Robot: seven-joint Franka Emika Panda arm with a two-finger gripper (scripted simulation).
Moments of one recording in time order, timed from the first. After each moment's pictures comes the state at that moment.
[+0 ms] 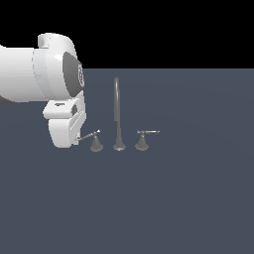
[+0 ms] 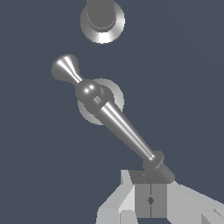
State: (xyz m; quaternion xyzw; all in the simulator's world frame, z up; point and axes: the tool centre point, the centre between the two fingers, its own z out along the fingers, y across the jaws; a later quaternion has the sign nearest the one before) arm -0.036 0.171 0.067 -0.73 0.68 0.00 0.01
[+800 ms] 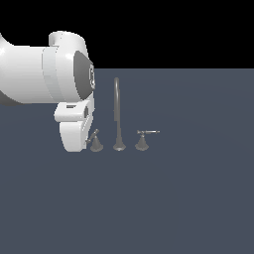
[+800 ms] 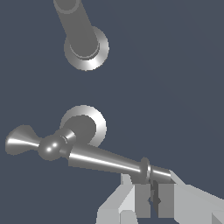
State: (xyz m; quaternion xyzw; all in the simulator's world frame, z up) arm -0.054 0.139 0.068 -0.74 0.68 0.00 0.01
